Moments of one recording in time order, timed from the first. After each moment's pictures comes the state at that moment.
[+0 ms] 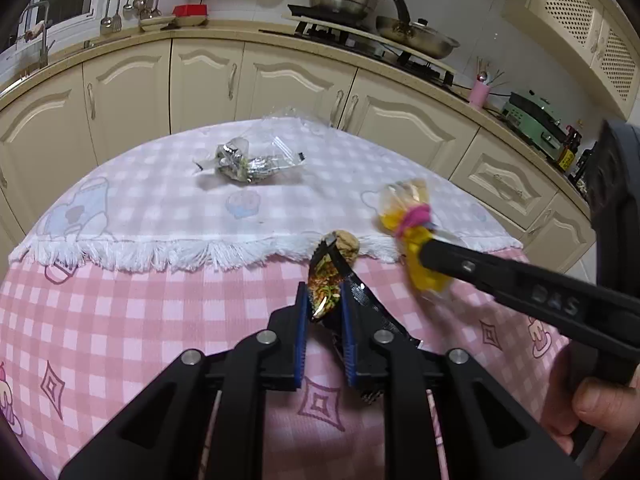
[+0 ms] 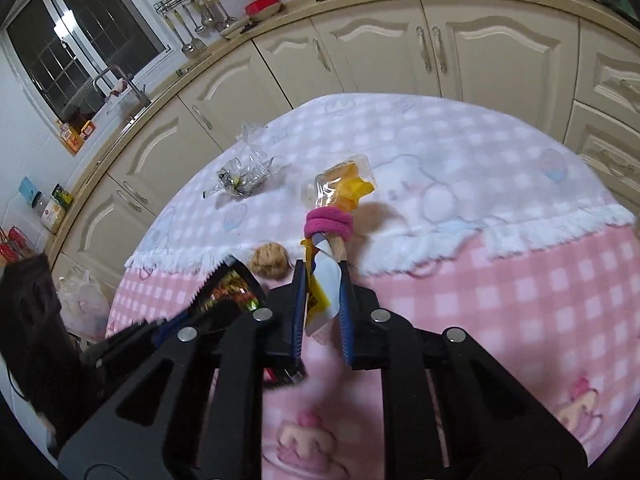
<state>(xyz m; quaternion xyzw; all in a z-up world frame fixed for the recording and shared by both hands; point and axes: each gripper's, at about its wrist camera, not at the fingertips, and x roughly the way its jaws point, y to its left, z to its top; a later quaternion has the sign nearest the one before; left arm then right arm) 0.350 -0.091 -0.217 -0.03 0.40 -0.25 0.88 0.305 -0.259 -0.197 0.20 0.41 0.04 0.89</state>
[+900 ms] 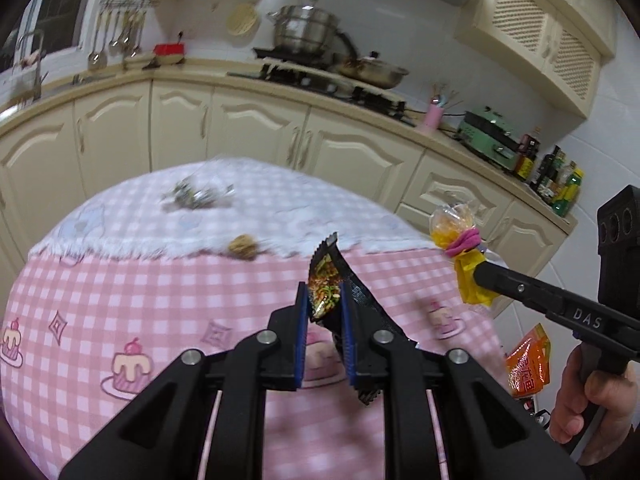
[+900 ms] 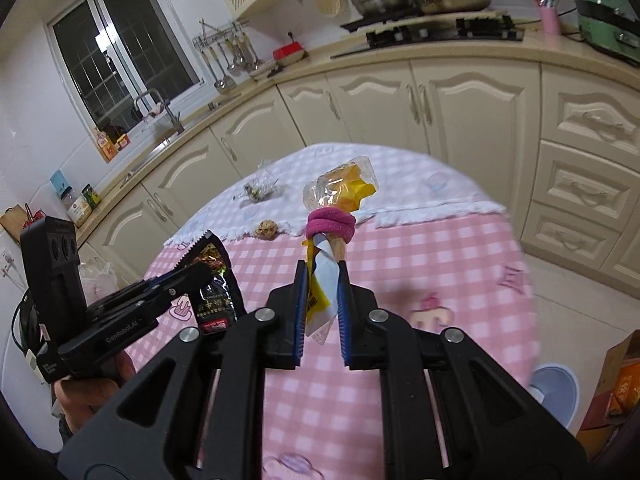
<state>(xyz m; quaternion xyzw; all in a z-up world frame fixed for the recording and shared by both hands) 0.248 -0.118 -0.157 -0.03 0.33 -0.30 0.89 0.168 -0.329 -0.141 0.18 0.32 0.07 0.93</state>
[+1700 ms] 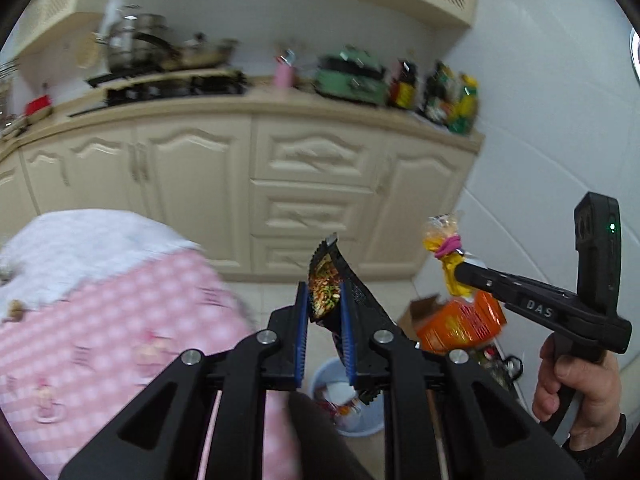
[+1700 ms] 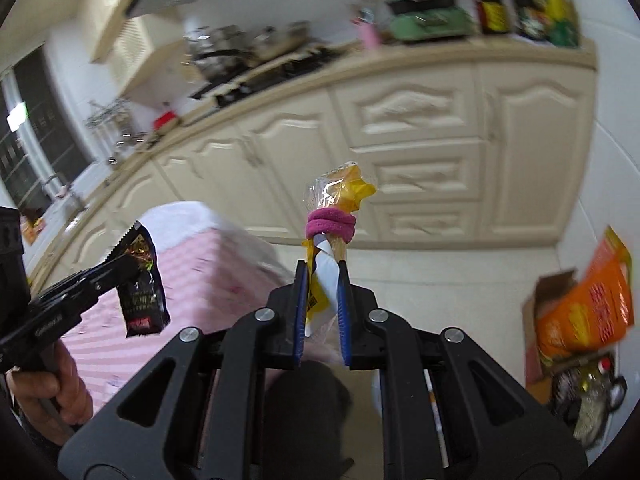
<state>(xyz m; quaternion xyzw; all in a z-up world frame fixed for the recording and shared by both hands) 0.141 -0.372 -0.160 0.09 0.32 -0.46 0.82 -0.011 -0.548 -0.186 0.25 0.29 -0.16 0.91</state>
